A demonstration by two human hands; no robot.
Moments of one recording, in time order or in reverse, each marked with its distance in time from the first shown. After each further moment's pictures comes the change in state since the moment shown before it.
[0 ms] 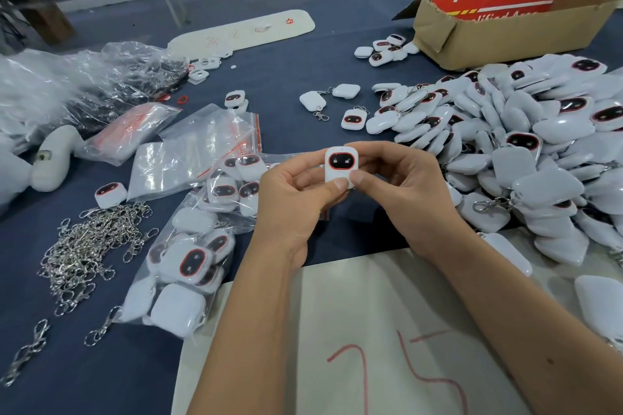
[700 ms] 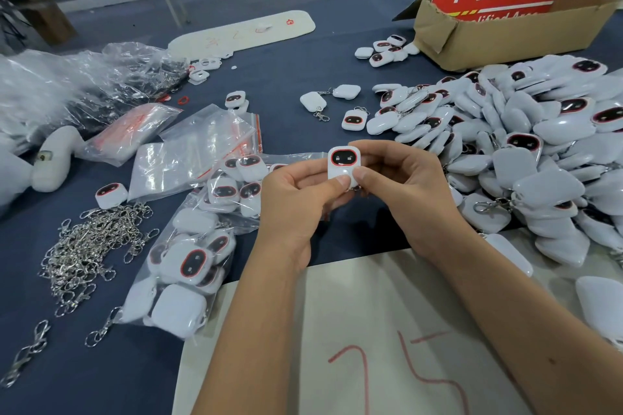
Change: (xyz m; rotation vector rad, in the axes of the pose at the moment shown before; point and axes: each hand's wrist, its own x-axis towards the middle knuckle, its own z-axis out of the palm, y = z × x) left_hand 0.001 0.000 0.002 -0.052 0.021 -0.058; right_hand 0.000 -0.002 0.000 0.108 0.038 0.070
